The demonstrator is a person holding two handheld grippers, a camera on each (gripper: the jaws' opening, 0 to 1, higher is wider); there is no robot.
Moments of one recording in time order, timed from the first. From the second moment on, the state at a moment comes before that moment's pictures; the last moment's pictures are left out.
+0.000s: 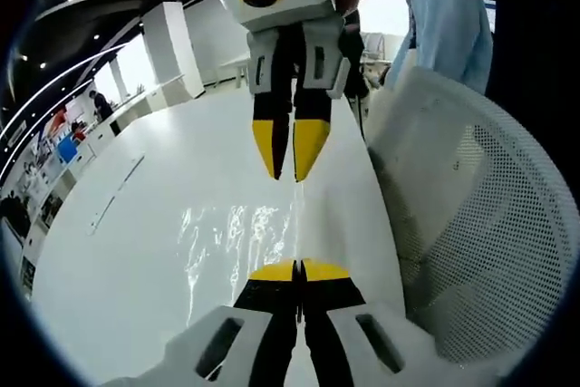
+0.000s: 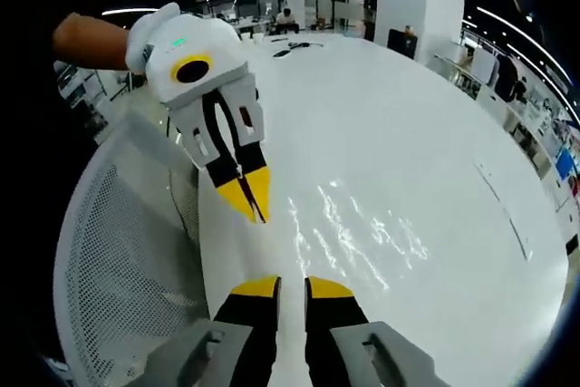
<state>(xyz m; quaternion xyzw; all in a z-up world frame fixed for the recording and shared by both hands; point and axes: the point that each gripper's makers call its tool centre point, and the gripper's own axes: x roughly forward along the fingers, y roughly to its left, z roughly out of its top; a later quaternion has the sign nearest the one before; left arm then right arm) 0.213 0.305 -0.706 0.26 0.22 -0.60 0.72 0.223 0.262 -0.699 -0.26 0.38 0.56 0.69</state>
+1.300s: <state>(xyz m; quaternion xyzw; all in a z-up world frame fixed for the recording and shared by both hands) 0.212 0.298 -0.705 0.21 0.20 -0.61 0.74 0.209 0.267 -0.730 -0.23 0.43 0.56 0.67</state>
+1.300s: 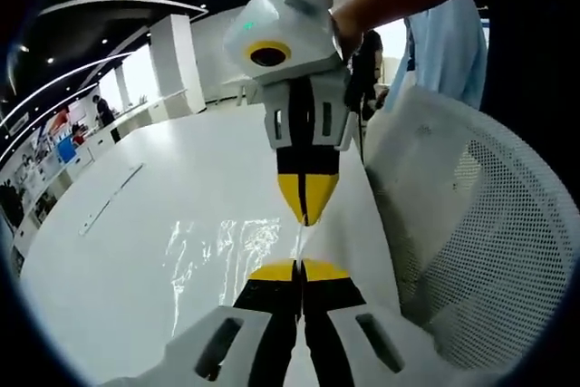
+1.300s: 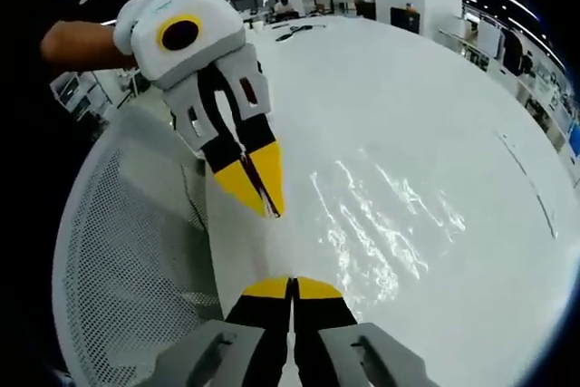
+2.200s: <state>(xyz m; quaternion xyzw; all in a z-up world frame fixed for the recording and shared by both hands) 0.210 0.310 -0.680 0.27 0.14 -0.59 0.75 0.213 0.282 -0.728 -0.26 0.47 0.52 0.66</state>
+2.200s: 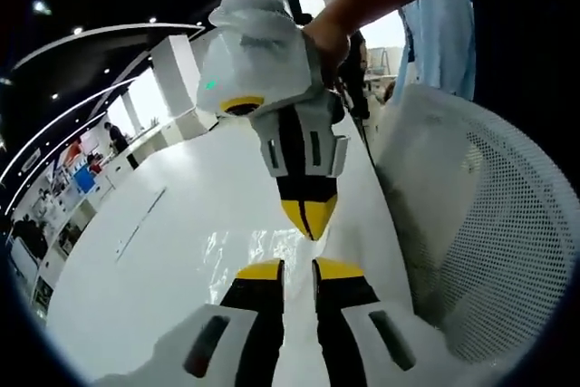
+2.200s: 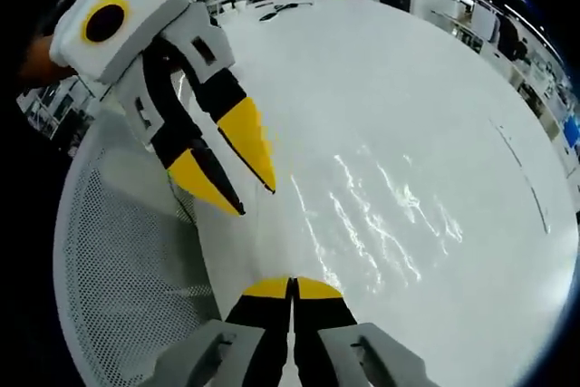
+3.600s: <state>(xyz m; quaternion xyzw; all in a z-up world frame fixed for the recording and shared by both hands) 0.226 0.291 -0.689 0.36 0.14 -0.56 0.73 0.259 0.280 -0.670 -0.26 0.40 0.50 0.72</state>
